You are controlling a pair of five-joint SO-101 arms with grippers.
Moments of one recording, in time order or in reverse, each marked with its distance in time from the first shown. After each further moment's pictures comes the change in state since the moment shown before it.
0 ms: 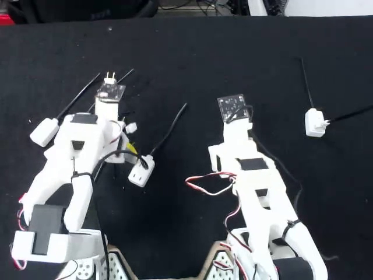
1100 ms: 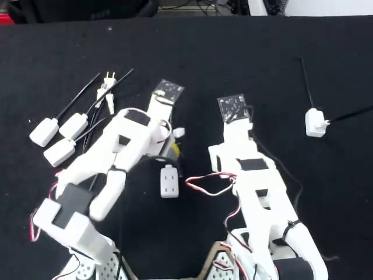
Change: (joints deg) left arm 18.8 13.1 -10.8 -9.3 3.7; right arm 0.0 0.0 0.3 -0.4 0.0
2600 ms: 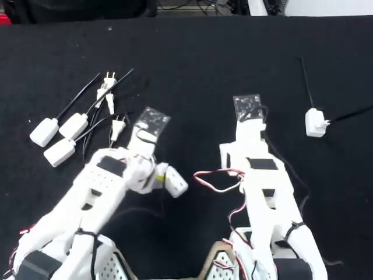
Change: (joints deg) left arm 2.0 -37.5 34.8 -6.1 -2.1; right arm 5.9 0.0 0.0 0.0 0.0
